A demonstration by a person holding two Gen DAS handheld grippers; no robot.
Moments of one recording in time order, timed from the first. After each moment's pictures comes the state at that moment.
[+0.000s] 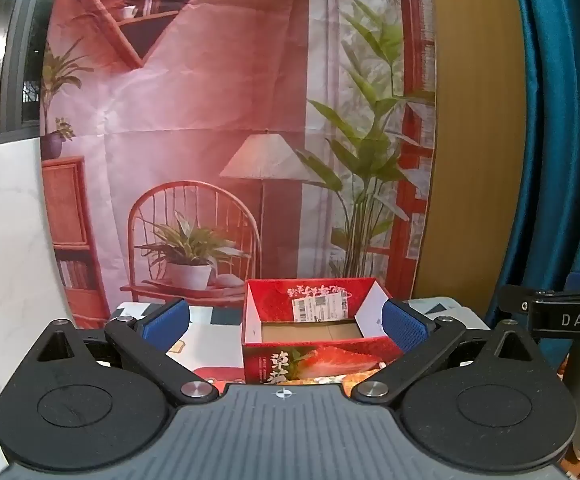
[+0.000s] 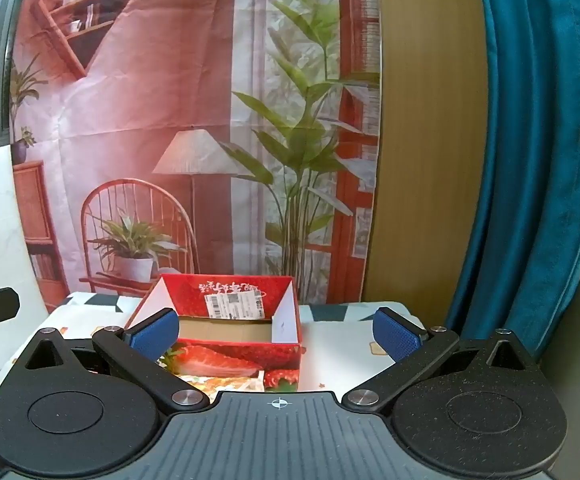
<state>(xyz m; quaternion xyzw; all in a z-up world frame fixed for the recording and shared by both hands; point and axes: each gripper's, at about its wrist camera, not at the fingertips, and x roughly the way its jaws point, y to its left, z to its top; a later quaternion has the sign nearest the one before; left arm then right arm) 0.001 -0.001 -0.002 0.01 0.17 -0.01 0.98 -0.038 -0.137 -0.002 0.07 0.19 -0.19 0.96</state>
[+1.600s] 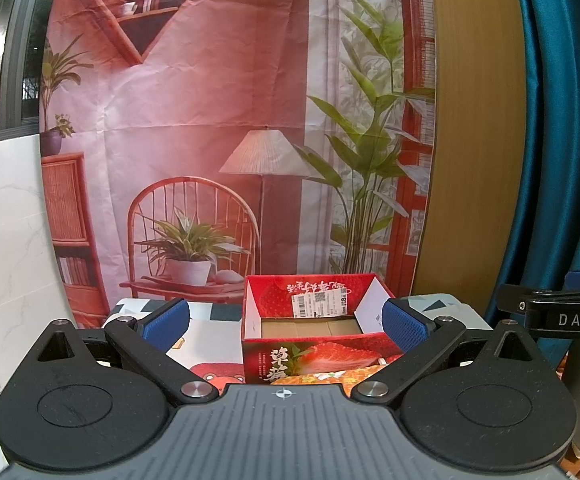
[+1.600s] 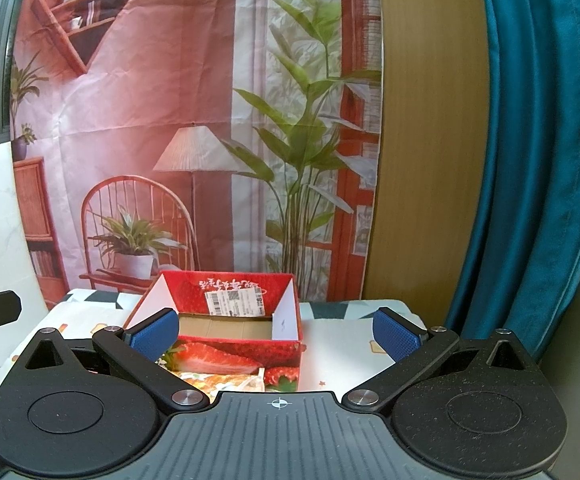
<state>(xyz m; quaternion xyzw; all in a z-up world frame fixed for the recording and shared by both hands) 0.003 -0.001 0.000 0.01 0.17 0.00 0.98 -0.036 -0.138 0.000 0.06 0.19 -0.19 0.96</state>
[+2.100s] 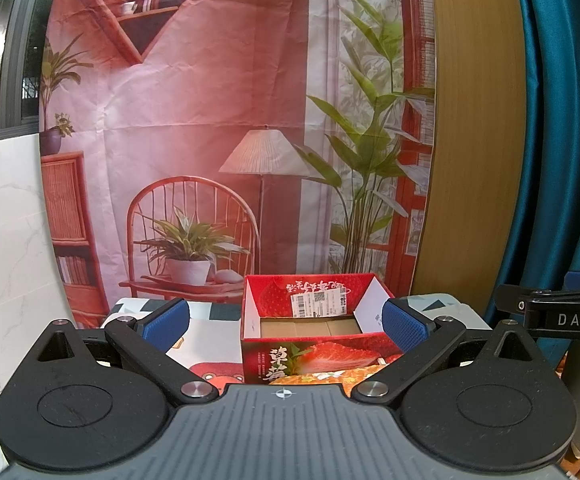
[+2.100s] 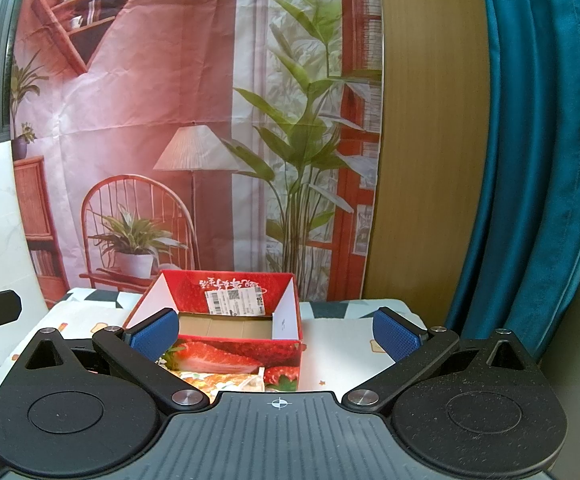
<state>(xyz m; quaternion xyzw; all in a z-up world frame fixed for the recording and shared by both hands) 0.003 -0.001 -0.001 0.01 0.17 0.00 0.98 -0.036 -0.139 0.000 0.06 0.19 -0.19 0.96</state>
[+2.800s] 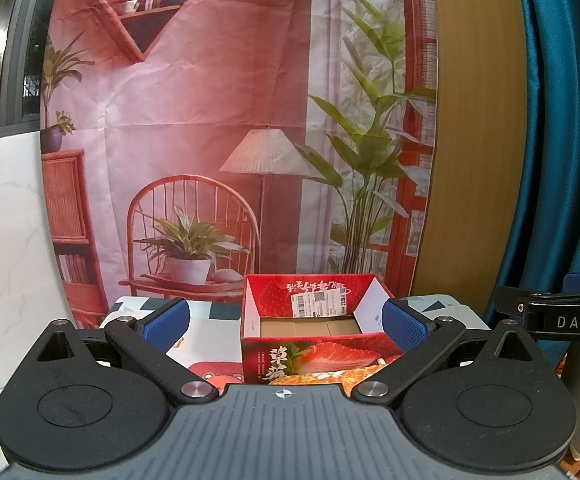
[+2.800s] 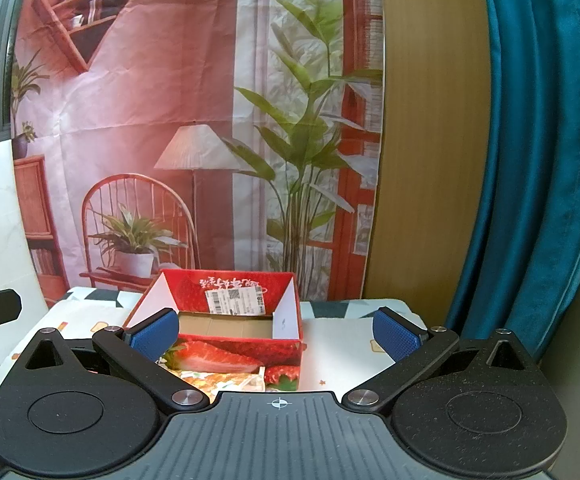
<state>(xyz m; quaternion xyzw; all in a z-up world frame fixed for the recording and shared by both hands) 0.003 -0.001 -0.002 0.00 0.18 0.00 0.98 -0.034 -0.139 -0.001 0.06 0.19 -0.19 0.96</state>
